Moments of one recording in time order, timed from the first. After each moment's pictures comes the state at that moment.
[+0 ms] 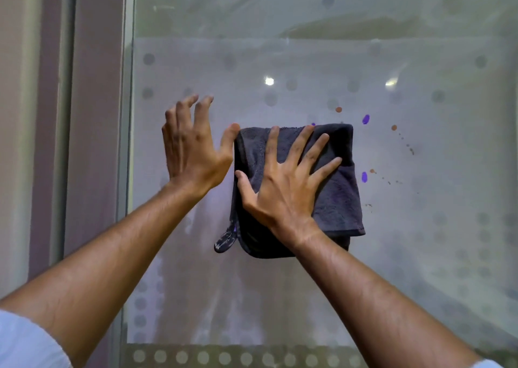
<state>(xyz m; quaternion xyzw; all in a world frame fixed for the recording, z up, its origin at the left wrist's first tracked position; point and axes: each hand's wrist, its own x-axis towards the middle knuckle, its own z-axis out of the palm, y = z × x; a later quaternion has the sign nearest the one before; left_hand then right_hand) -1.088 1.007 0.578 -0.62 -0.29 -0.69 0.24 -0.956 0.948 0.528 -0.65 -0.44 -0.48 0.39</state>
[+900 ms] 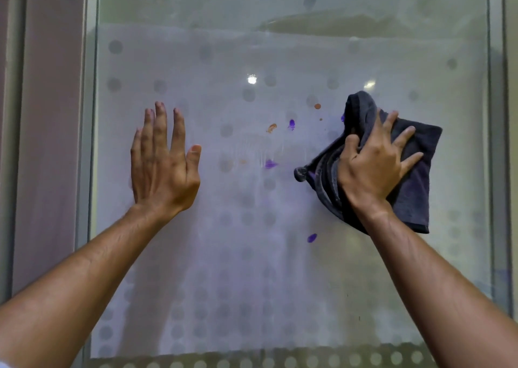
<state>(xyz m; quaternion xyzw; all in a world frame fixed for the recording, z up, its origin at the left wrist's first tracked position) -1.087 1.042 0.541 -0.65 -0.35 -0.61 0.27 -0.820 0.891 0.561 -0.64 -0.30 -0.44 0.55</state>
